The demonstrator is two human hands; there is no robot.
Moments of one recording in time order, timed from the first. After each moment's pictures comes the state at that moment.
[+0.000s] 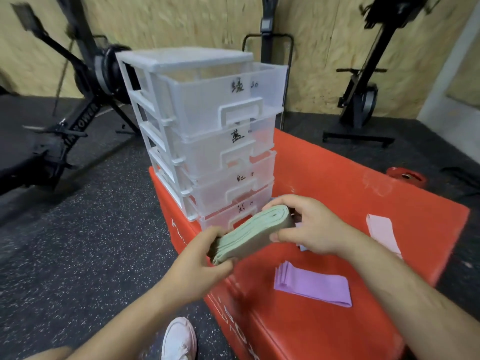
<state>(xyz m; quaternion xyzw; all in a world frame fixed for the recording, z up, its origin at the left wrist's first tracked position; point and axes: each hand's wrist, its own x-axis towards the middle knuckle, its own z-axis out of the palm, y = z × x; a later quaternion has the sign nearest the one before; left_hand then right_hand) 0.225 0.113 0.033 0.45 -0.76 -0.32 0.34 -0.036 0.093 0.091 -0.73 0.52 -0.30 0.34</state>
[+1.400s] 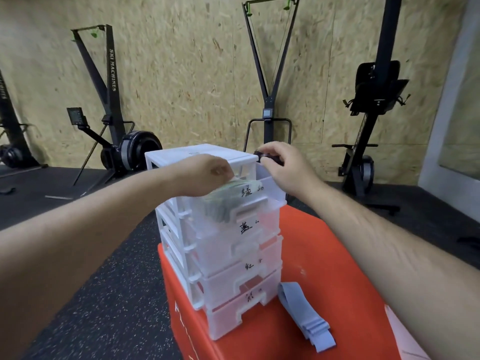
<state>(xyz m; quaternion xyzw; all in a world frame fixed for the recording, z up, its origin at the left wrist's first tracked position) 0.221 -0.042 0.316 0.49 -0.85 0.01 0.19 -0.013 -0.074 0.276 -0.72 0.46 -0.52 0.07</state>
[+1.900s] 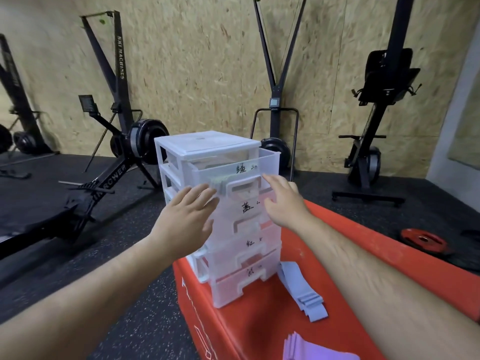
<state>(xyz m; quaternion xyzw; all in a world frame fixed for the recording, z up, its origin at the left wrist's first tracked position) 0.265 0.014 0.182 0.45 -0.81 0.35 0.16 -0.002 -0.037 0.179 -0.73 0.60 -0.34 0.05</state>
